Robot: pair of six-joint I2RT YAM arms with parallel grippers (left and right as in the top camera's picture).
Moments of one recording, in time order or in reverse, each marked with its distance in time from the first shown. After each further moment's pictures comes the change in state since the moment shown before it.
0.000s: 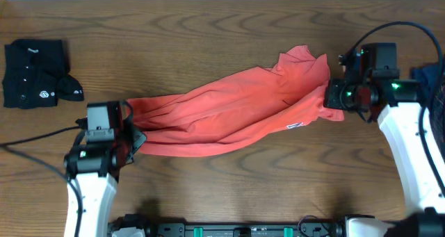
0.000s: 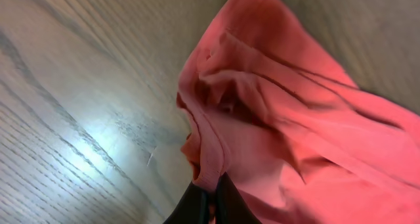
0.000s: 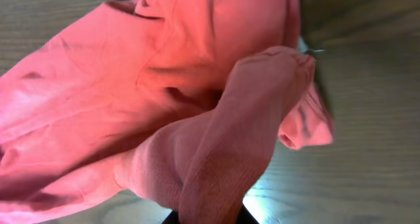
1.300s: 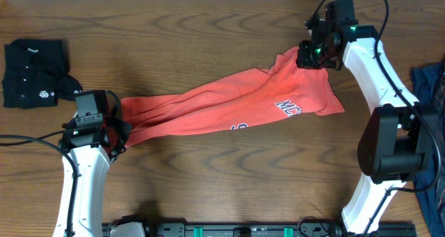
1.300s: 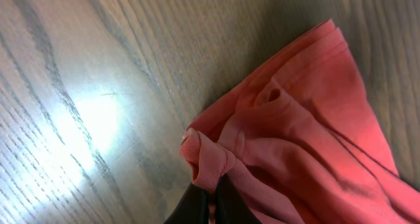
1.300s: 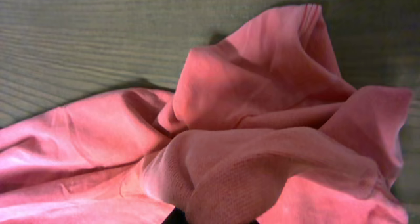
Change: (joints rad) left arm 0.151 0.180 0.000 0.098 -0.037 -0.129; right arm 0.072 0.562 0.472 0.058 -0.085 -0.050
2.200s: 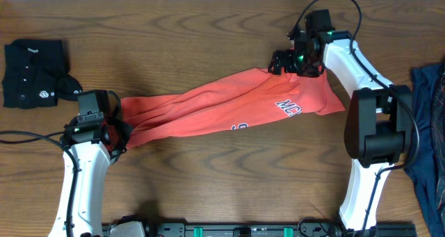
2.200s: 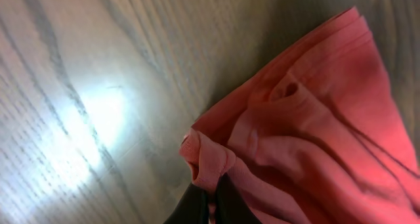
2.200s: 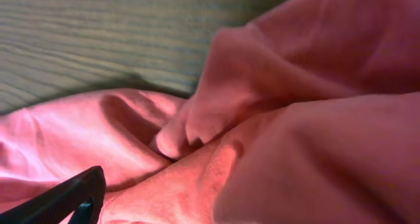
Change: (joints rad) left arm 0.000 0.032 0.000 0.000 0.000 0.004; right arm 0.053 0.157 0.025 0.052 -0.040 0.023
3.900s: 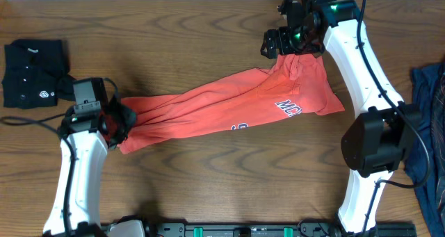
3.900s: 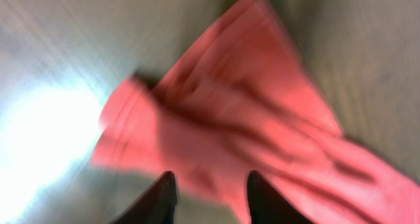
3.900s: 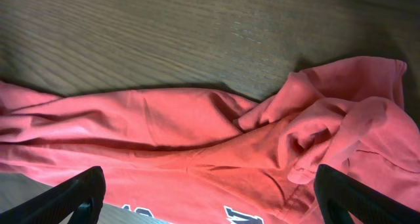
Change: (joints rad) left arm 0.001 0.052 0.076 0.018 0.181 0.111; right arm 0.082 -0.077 0.326 -0.332 0.045 -0.101
